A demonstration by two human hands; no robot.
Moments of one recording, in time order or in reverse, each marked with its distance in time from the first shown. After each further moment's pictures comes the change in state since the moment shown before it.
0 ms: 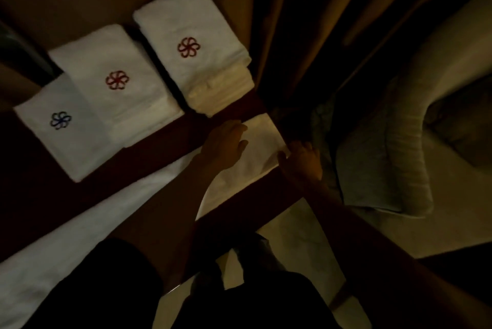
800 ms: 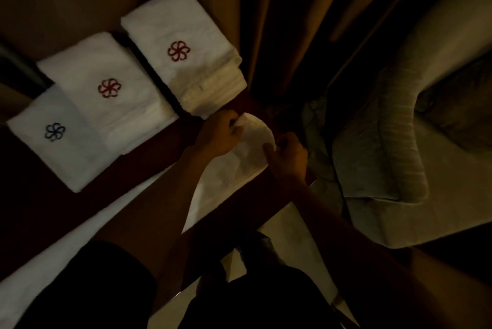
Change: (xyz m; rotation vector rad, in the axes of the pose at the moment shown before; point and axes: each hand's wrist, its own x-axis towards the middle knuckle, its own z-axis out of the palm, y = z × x) left_hand 0.020 0.017 -0.045 -0.302 0.024 -0.125; right_hand -0.030 -0.038 -0.004 0.541 0.201 0.058
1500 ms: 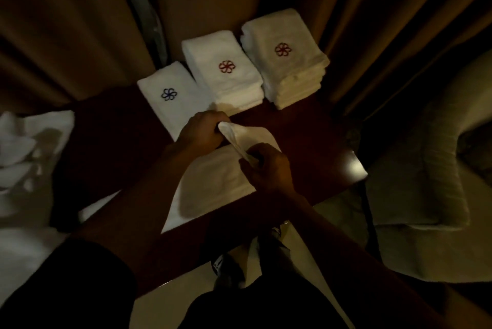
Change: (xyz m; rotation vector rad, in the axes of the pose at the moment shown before) left_hand -0.214 -0.089 -0.165 0.124 0.133 -0.083; right_hand -0.200 -0.076 0.104 -0.081 -0.163 -0.728
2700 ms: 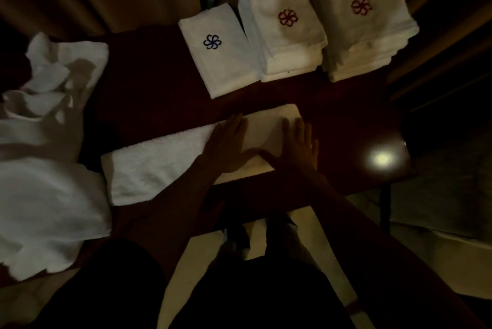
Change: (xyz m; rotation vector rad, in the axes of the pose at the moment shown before) left_hand -0.065 -0.090 0.112 0.341 -0.147 -0.122; right_hand 0.010 0.041 0.076 -0.500 -0.490 0.250
